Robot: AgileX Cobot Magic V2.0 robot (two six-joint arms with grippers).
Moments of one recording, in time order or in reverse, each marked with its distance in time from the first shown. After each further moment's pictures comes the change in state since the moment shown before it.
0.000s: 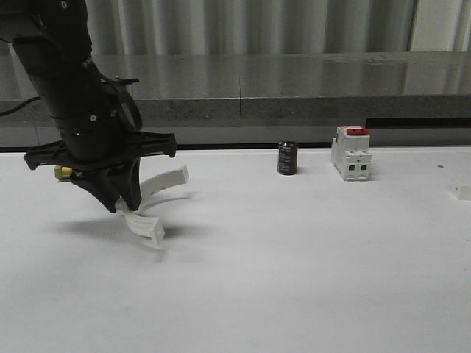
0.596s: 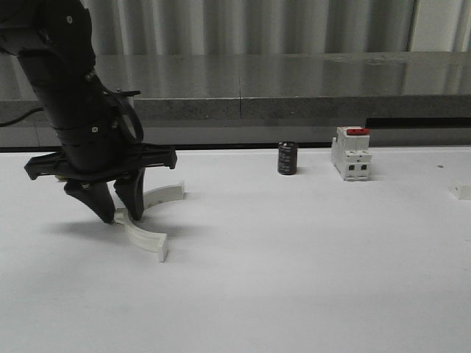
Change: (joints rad) left arm 0.000 0.023 0.000 0.000 0.004 0.000; right arm 0.000 0.000 0.000 0.000 0.000 0.000
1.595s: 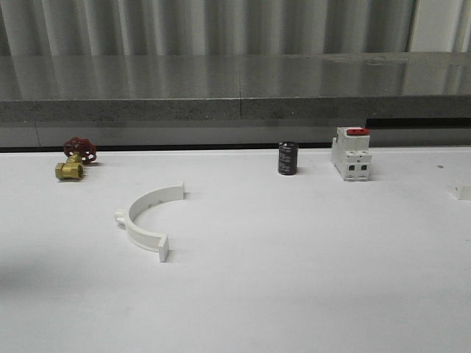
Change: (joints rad) left arm 0.264 -0.844 0.359 0.185 -0.151 0.031; right arm 0.000 0.000 0.000 0.000 0.000 0.000
